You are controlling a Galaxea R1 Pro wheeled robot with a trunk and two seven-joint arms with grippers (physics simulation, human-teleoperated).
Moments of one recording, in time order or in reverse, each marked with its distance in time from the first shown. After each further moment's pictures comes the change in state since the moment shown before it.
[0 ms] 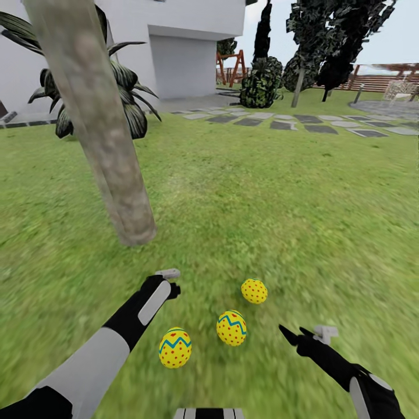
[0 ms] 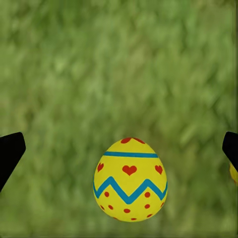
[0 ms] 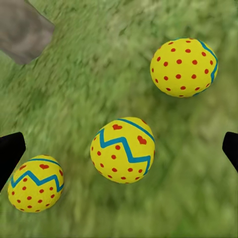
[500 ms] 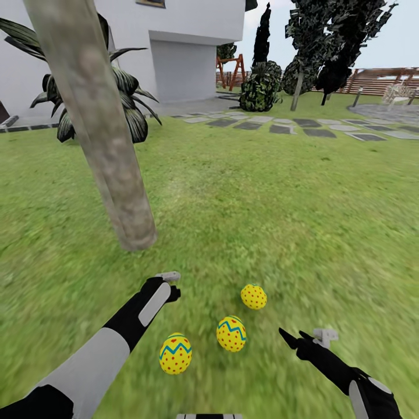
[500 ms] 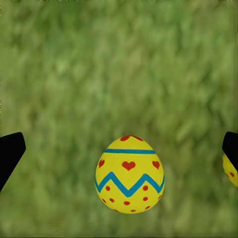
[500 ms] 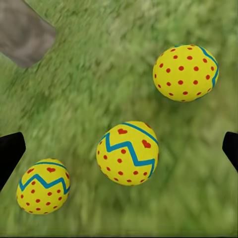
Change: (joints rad) left arm -0.003 0.000 -0.003 0.036 -0.004 0.004 -0.028; right arm 0.000 0.001 -0.007 0.035 0.002 -0.012 -0.002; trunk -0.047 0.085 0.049
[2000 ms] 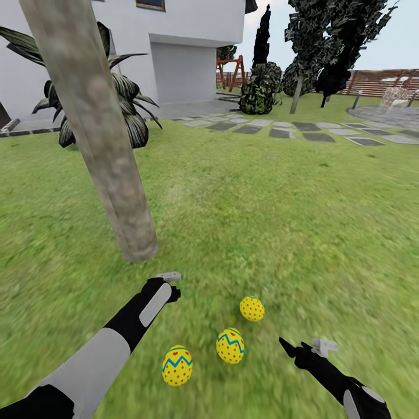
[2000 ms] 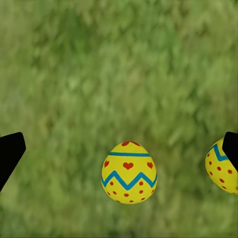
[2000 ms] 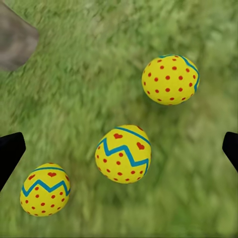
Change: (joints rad) left arm 0.000 -0.002 -0.007 0.005 0.000 -0.010 0.010; right arm -0.006 0.000 0.015 0.120 0.004 -0.074 -0.104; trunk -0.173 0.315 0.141
